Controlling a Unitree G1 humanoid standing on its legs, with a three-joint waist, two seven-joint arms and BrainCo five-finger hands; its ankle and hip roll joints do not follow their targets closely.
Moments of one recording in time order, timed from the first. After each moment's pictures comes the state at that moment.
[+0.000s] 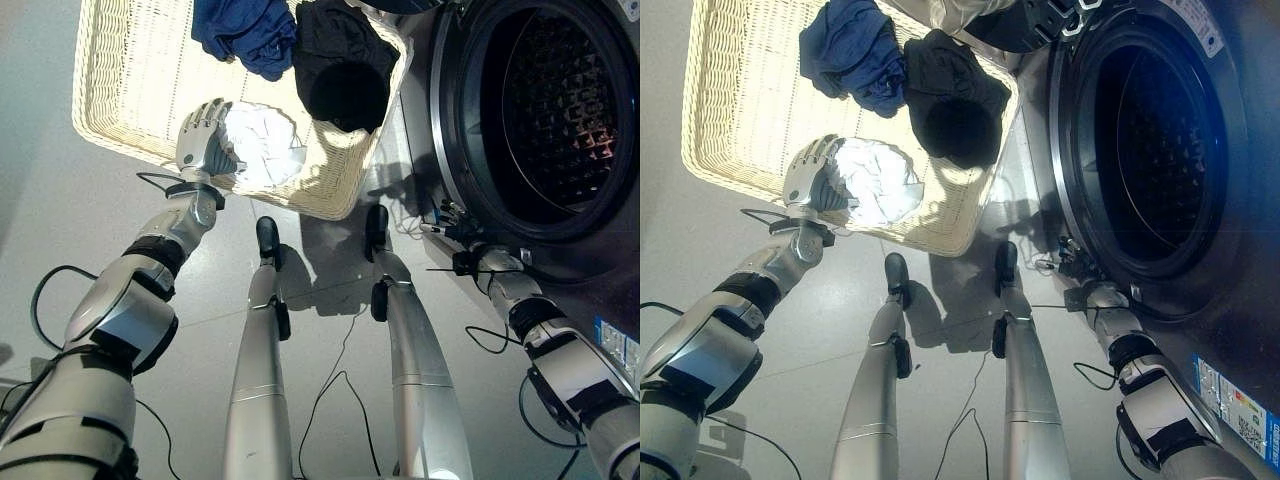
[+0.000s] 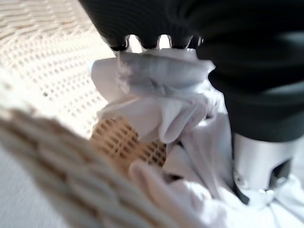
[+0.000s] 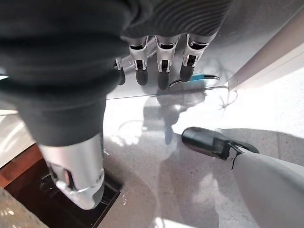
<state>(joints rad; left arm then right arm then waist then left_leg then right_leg) -1.16 0.64 -0.71 1.15 0.27 -0.20 0.57 -0.80 -0.52 0.41 1.05 0.54 -0.15 0.01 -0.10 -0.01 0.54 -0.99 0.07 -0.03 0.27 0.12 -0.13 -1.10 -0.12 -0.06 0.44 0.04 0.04</state>
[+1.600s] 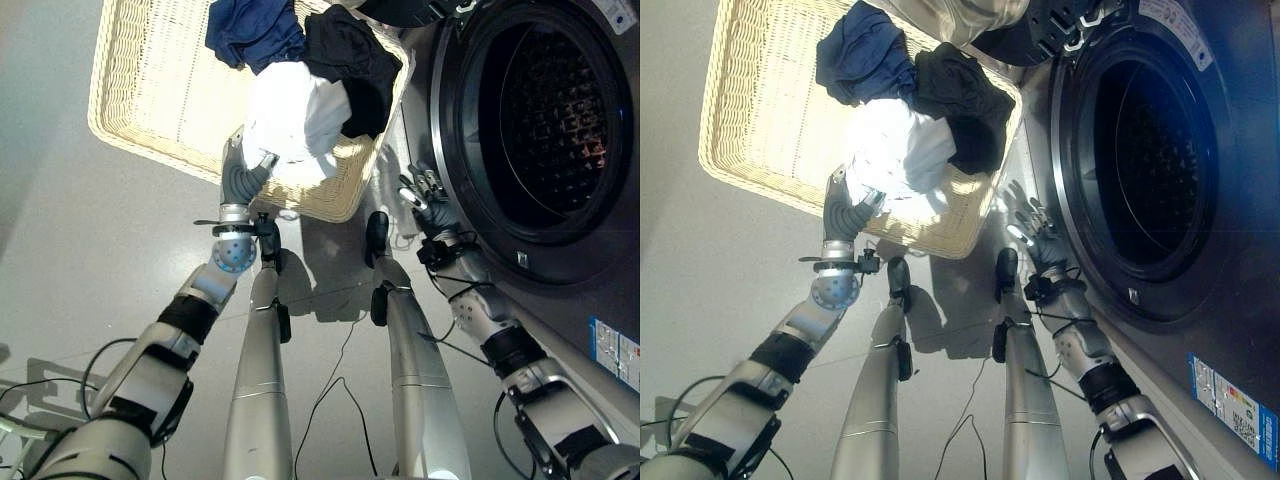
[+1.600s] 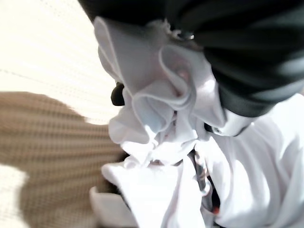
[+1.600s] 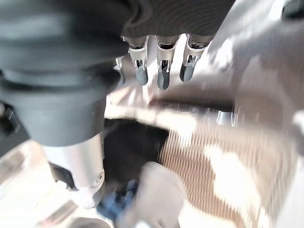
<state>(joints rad) -0.72 0.46 -0.39 0.47 -0.01 -0.58 0.61 -0.54 -0.36 0.29 0.30 0.85 -0.21 -0.03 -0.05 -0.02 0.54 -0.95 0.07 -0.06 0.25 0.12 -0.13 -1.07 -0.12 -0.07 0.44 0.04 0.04</state>
